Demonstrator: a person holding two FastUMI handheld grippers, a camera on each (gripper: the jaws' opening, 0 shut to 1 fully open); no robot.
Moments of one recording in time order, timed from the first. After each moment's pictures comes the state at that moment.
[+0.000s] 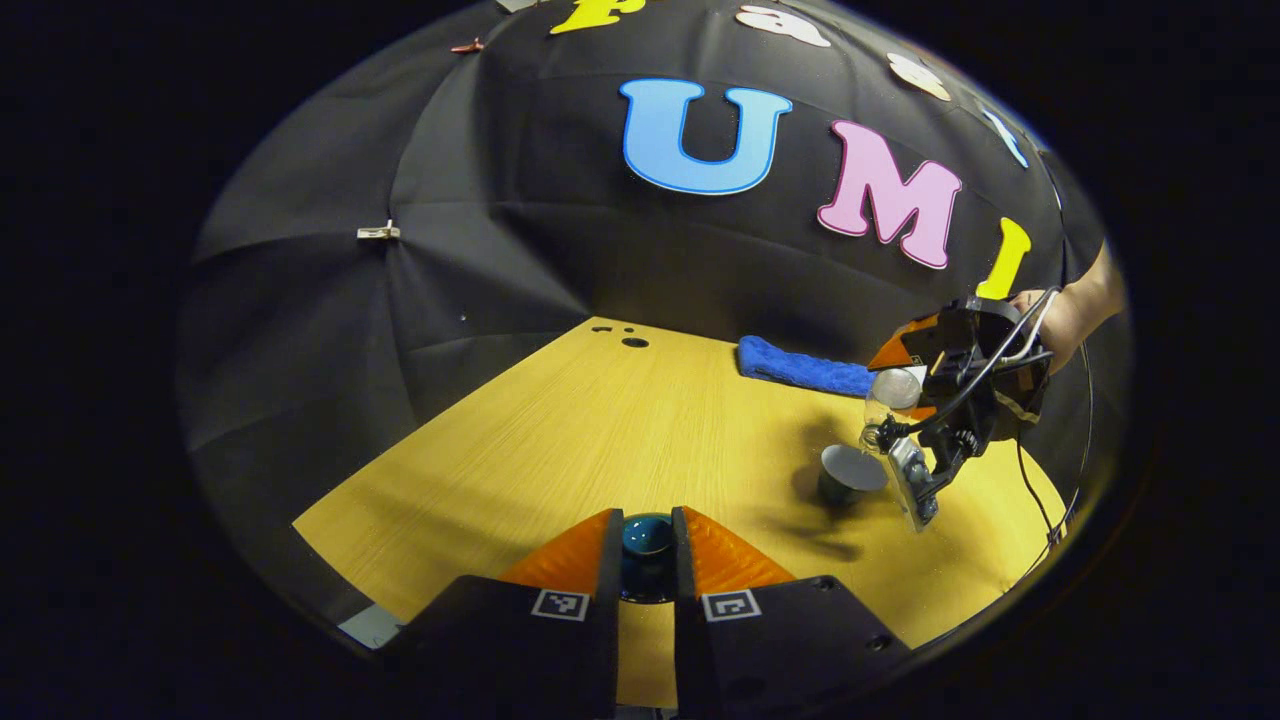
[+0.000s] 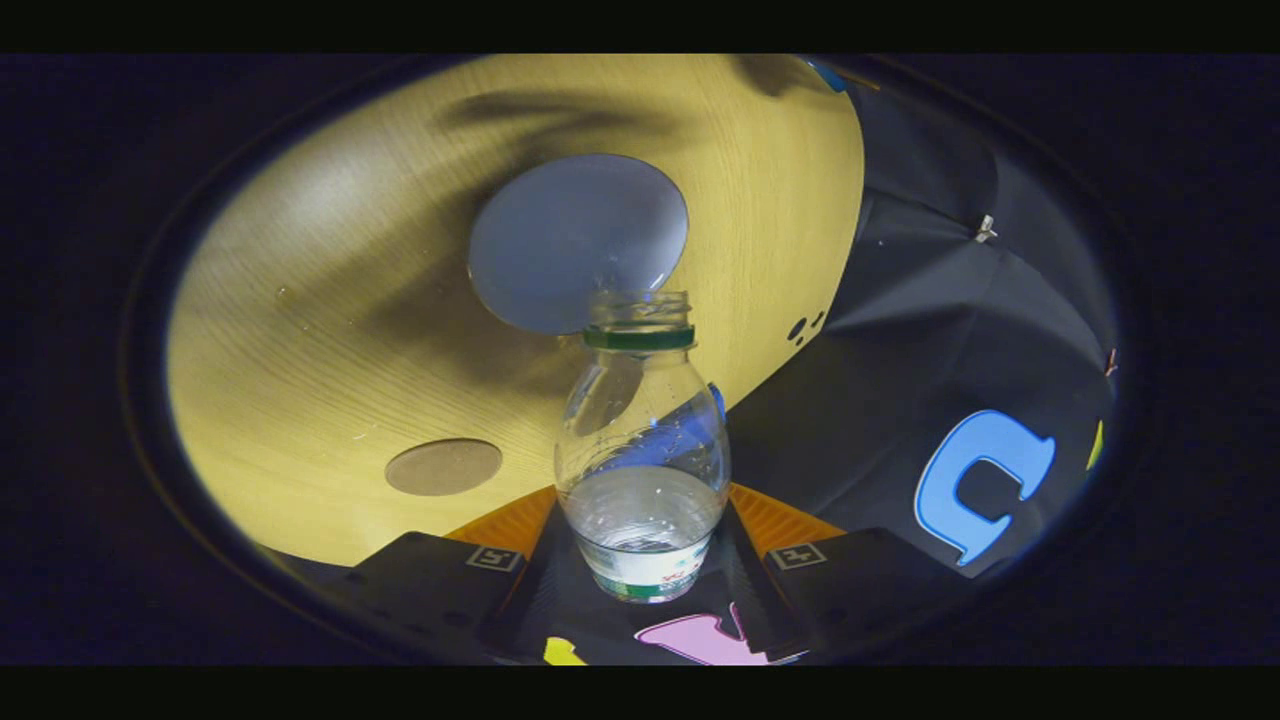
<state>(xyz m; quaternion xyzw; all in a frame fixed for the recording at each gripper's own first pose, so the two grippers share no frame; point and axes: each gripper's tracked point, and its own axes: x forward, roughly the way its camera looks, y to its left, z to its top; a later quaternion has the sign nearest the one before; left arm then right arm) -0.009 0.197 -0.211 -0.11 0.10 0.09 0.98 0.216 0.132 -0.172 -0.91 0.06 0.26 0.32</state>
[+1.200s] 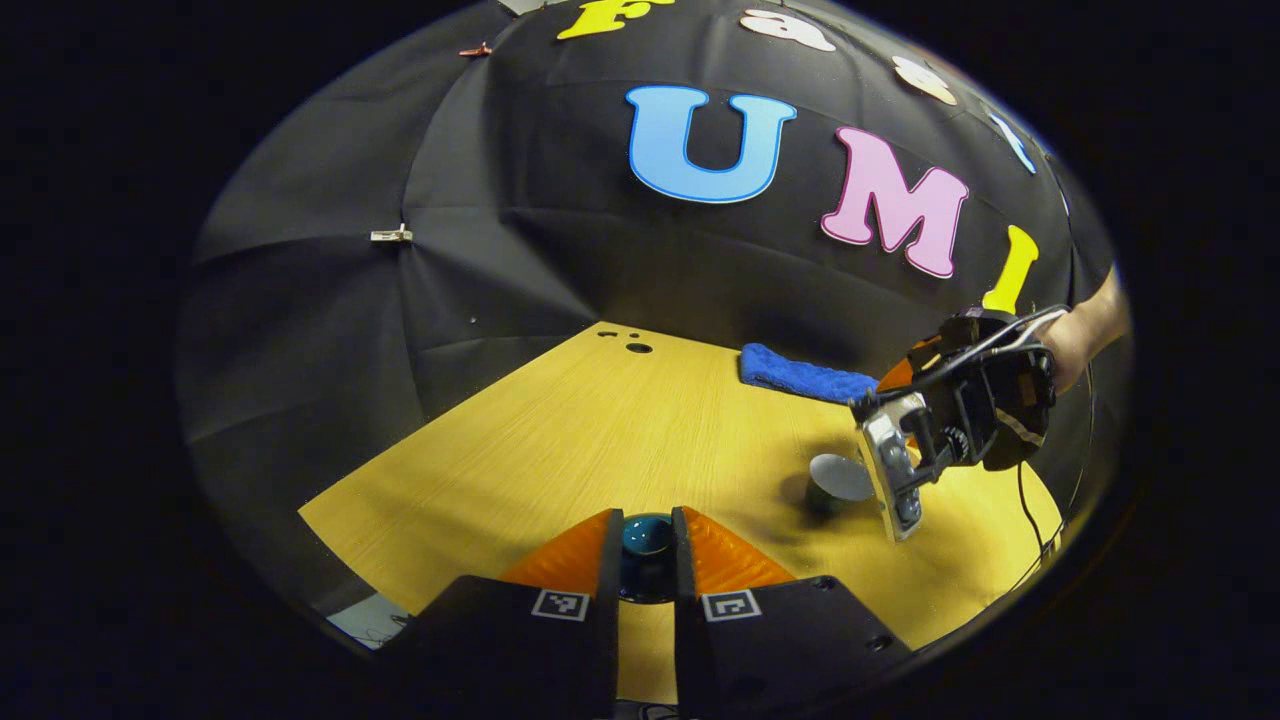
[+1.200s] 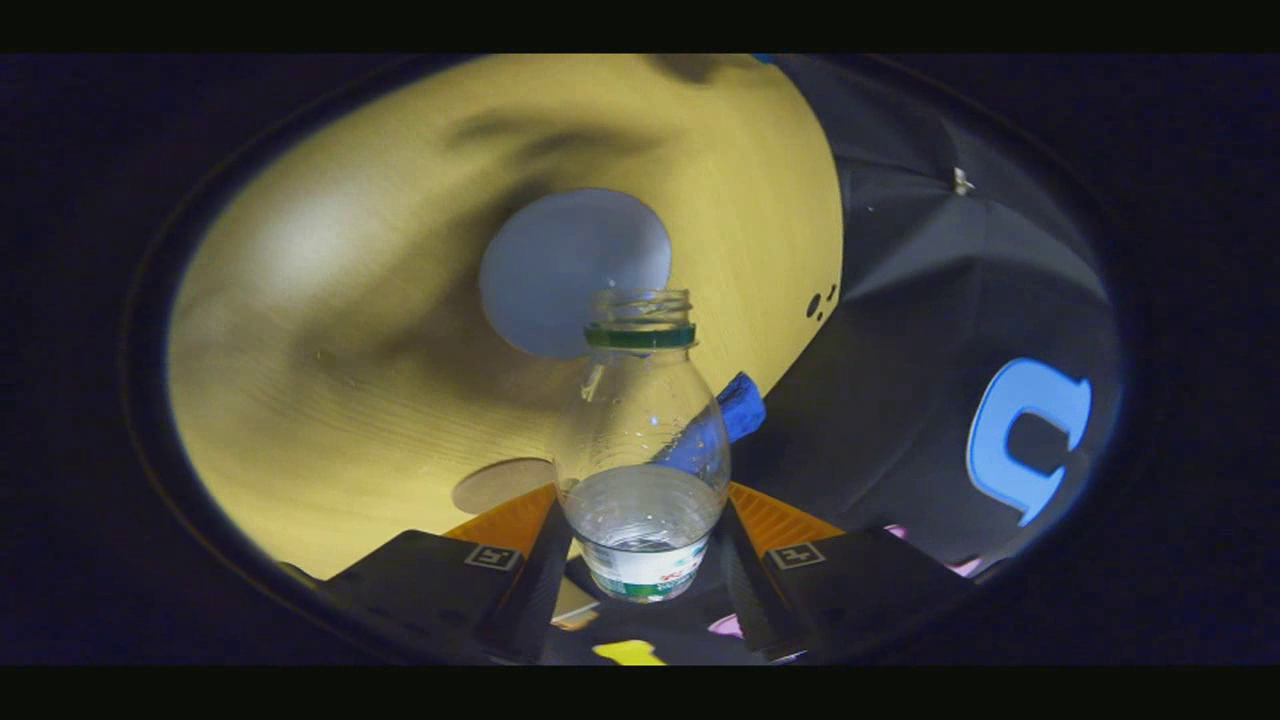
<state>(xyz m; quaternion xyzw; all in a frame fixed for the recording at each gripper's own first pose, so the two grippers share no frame) -0.014 0.177 -0.197 -0.13 0.10 0.10 0.98 0.200 0.111 -0.189 -0.83 0.18 0.26 0.47</state>
